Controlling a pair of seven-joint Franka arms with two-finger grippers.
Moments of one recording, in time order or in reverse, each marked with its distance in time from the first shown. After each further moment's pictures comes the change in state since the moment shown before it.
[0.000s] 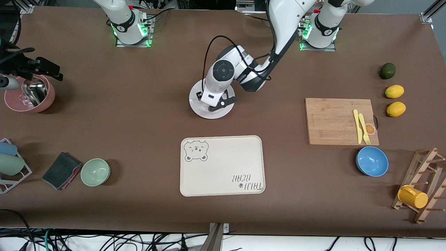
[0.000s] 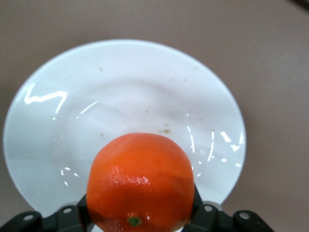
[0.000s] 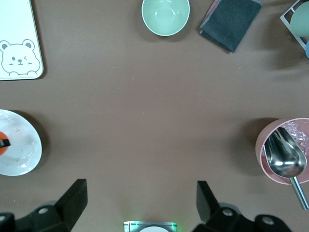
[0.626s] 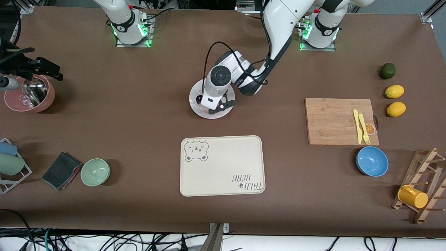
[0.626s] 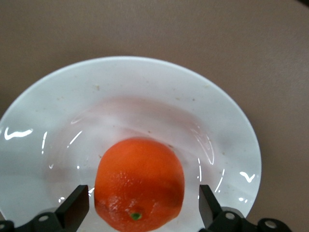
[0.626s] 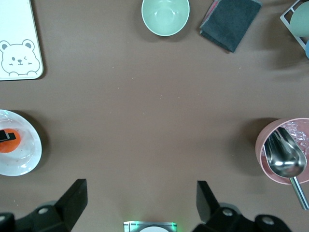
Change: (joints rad) left arm -0.014 0.031 0.036 0.034 0.018 -0.006 0.001; right arm 0.000 0.000 -0.002 0.000 0.000 0.000 0.000
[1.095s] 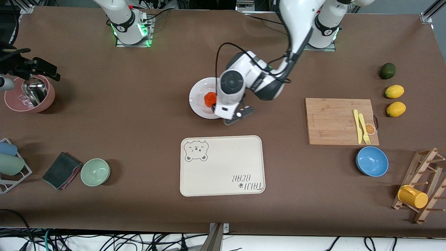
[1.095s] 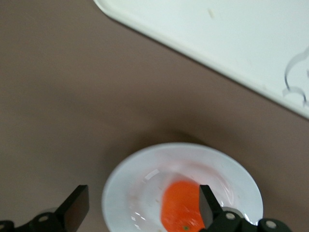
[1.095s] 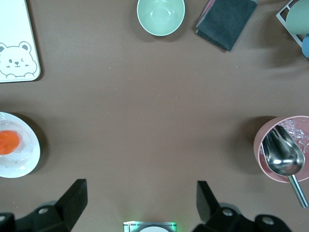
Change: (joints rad) left arm 0.074 -0.112 0.138 0.106 0.044 -0.376 0.033; right arm -0.001 0.001 -0.013 0.000 0.000 0.000 0.000
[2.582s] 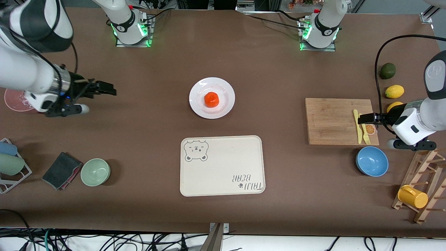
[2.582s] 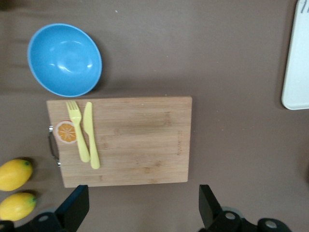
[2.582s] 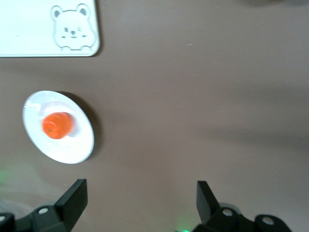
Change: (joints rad) left arm 0.715 -0.299 0.002 0.007 0.146 -0.356 1.189; right arm 0.106 0.112 0.031 -0.243 0.290 0.232 -0.008
